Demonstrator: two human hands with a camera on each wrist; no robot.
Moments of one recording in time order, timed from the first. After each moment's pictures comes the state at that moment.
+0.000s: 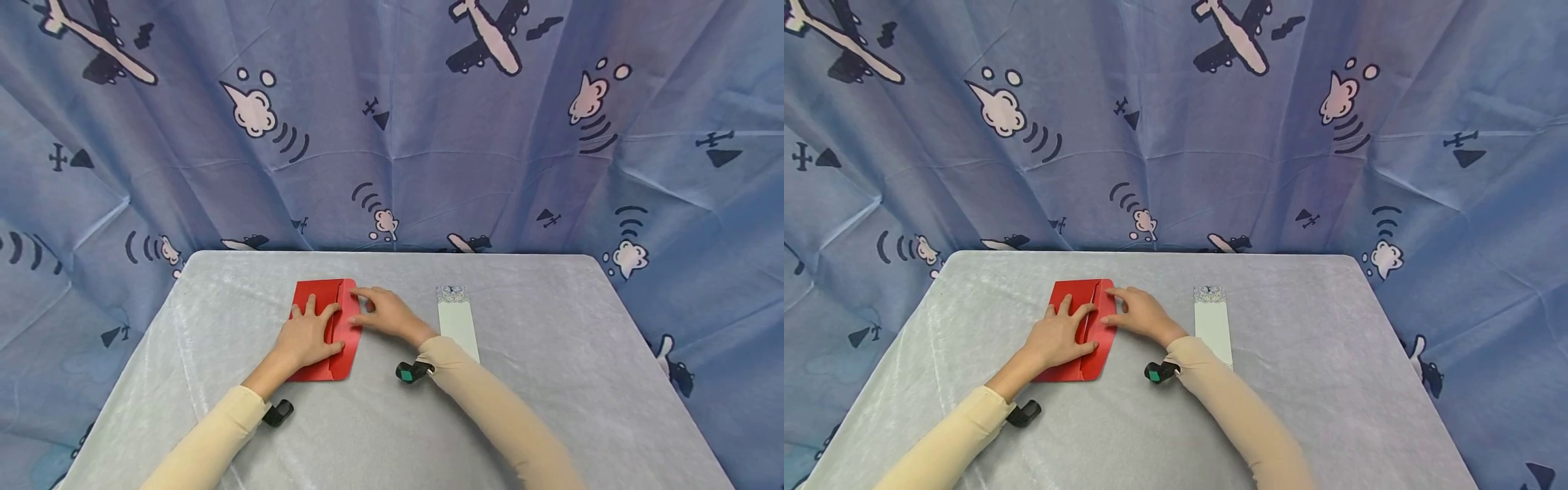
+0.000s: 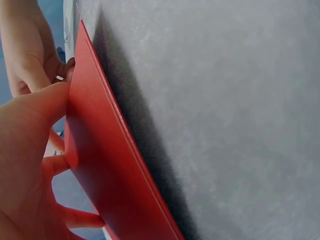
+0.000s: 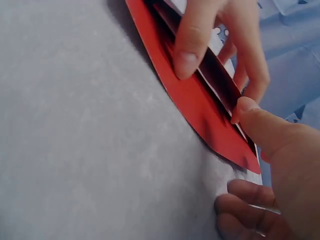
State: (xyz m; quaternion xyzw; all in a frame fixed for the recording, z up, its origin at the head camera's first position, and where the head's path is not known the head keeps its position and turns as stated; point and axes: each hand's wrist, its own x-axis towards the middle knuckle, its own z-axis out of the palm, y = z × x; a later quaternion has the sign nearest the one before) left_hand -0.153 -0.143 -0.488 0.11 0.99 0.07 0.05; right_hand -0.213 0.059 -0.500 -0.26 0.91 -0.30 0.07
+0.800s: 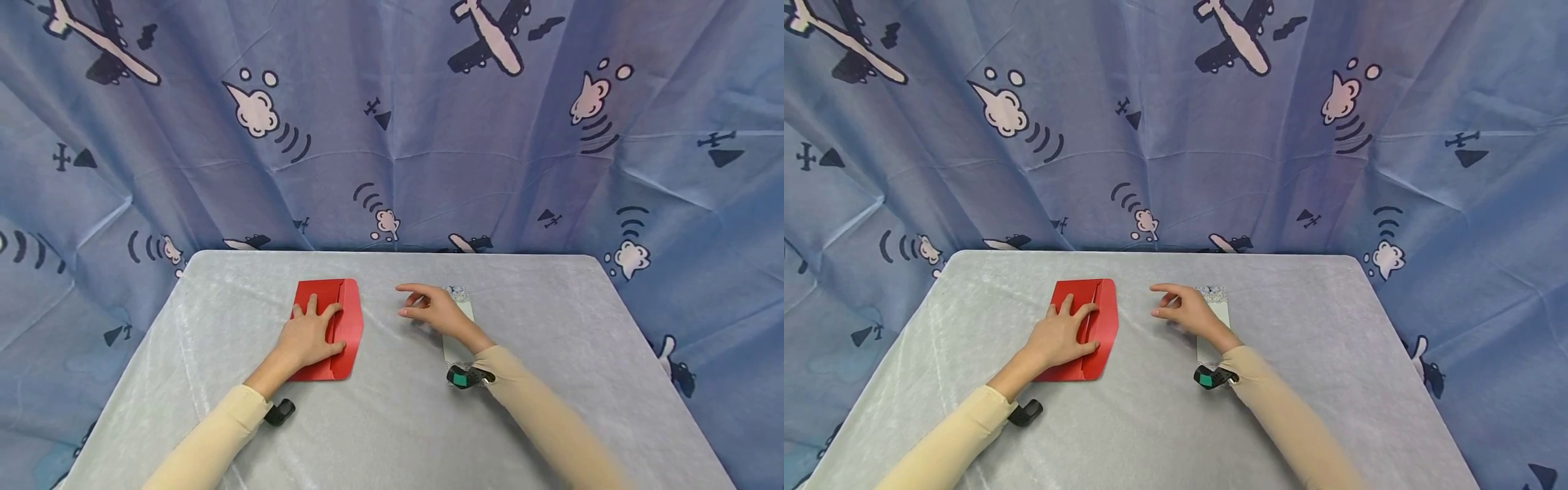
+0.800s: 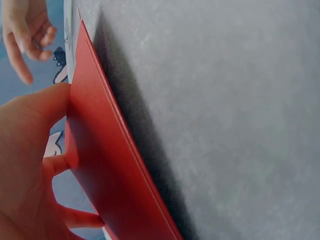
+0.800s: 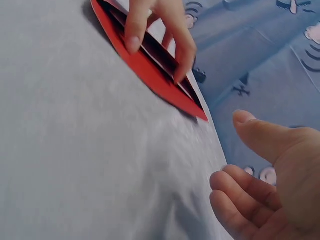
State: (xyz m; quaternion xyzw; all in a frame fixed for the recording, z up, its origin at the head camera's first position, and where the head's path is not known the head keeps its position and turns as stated) left_hand -0.152 -0.144 -0.488 0.11 0.99 0.09 0.06; right_hand -0.200 0.149 -0.481 -0.18 0.86 -0.47 0.12
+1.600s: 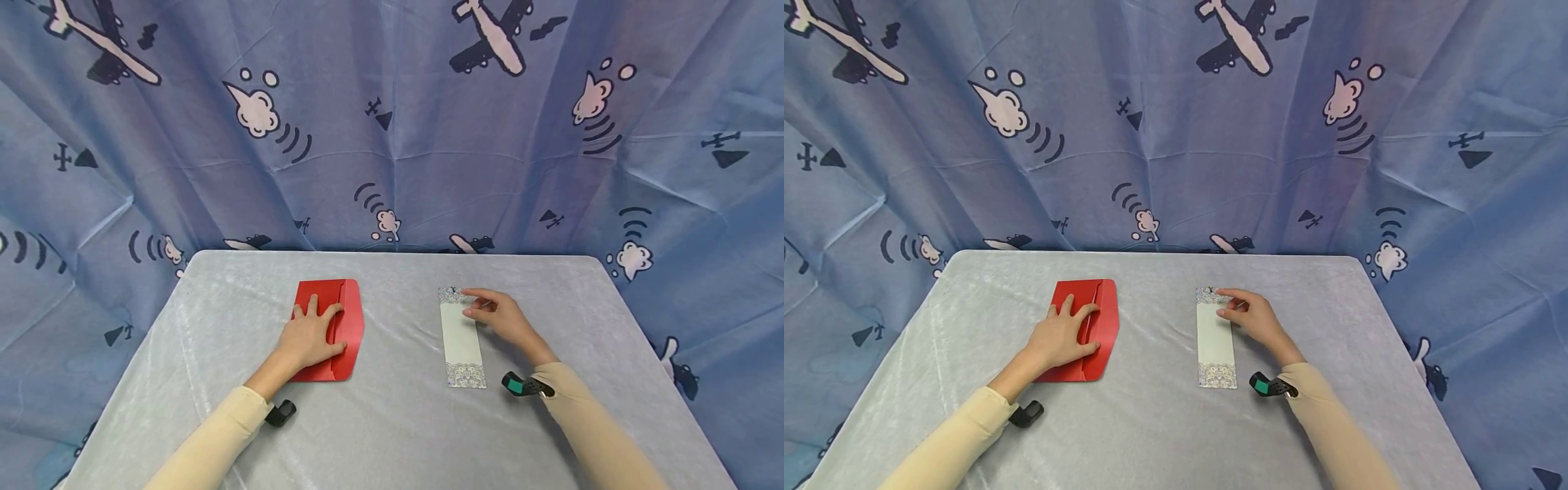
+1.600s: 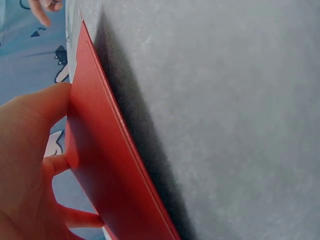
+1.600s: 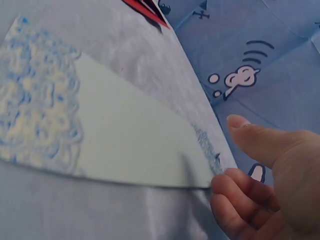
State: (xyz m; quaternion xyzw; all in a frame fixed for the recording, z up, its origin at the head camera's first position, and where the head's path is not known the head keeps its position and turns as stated) left_hand -0.152 -0.143 -0.489 0.10 0.99 0.09 0.06; right_hand -0.190 0.259 -0.491 -0.10 0.90 -0.43 0.06
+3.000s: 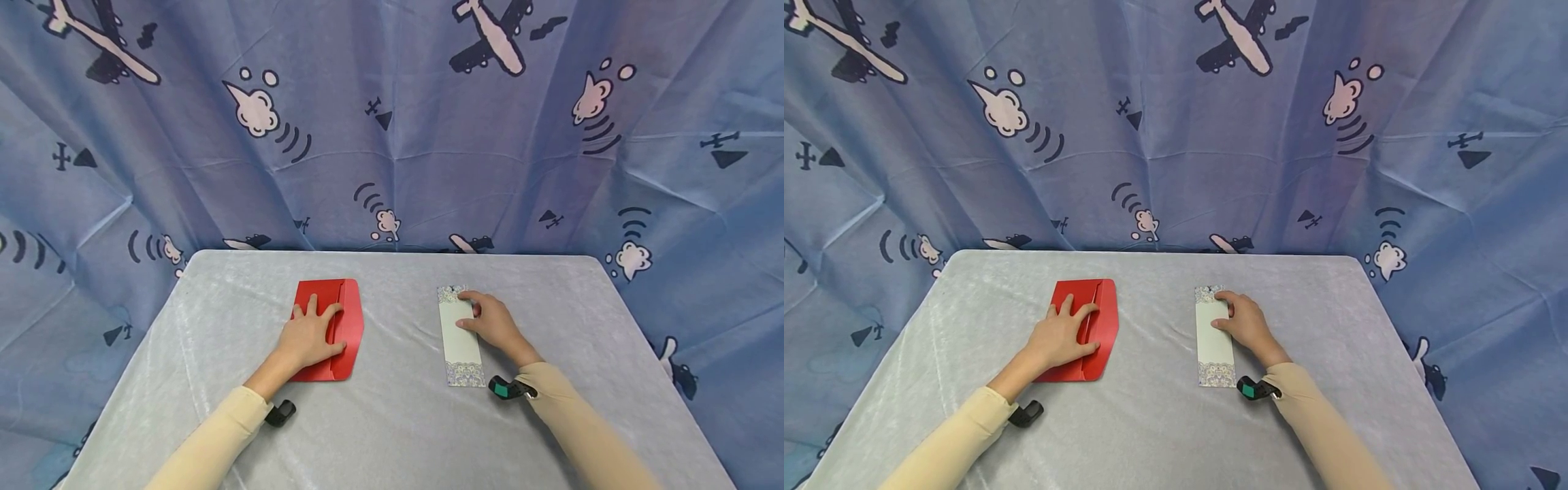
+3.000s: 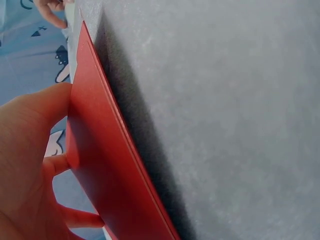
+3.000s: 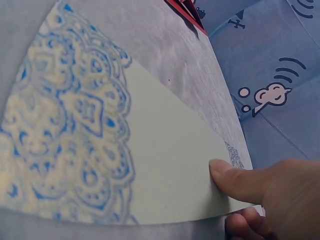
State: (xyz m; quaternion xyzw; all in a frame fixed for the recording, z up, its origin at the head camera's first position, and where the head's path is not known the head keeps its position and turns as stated) left_hand -0.151 -0.143 -0.486 0.10 0.99 0.09 0.06; right_hand -0.189 0.237 -0.500 -0.08 0.95 -0.30 0.04
